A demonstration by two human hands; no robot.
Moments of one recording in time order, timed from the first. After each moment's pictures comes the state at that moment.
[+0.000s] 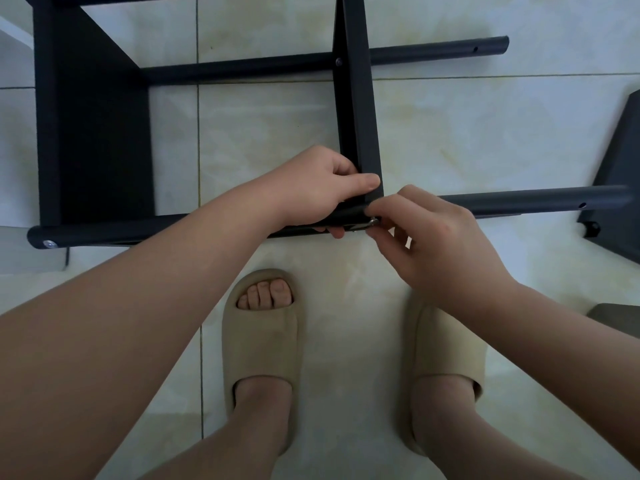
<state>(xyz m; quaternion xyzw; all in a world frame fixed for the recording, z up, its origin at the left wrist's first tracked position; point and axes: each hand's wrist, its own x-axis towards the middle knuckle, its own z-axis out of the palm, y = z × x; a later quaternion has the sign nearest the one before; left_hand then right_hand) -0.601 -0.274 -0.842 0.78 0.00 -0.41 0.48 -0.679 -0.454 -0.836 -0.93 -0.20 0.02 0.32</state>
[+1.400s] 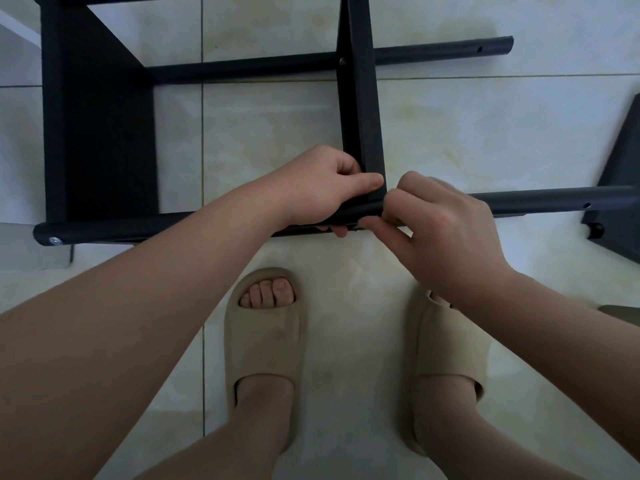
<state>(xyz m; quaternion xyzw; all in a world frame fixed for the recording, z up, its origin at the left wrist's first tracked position) -0.602 -0.275 -0.843 0.78 0.00 -0.40 0.48 -0.669 -0.454 -0.842 -0.95 -0.22 -0.08 0.22</state>
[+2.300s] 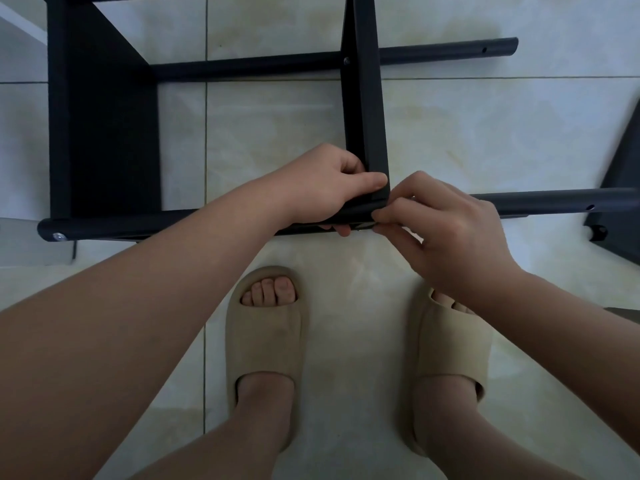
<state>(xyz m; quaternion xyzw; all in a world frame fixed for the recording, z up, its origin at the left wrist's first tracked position) -0.601 -0.275 -0.844 0.78 0.01 -0.40 0.48 -0.669 -0.465 -0.846 -0.93 -0.27 -0.08 0.23</state>
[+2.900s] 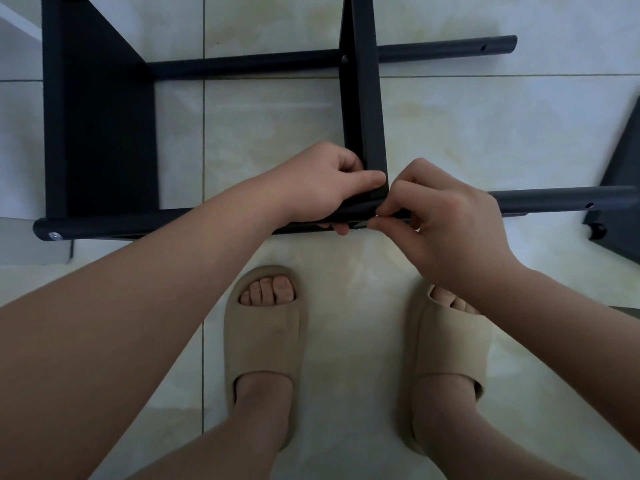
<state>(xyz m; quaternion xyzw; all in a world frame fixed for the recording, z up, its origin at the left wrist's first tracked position) -0.601 -0.274 -0.843 0.78 0.01 -0.40 0.48 -0.666 -0.459 -0.837 -0.94 -0.18 0.00 0.29</state>
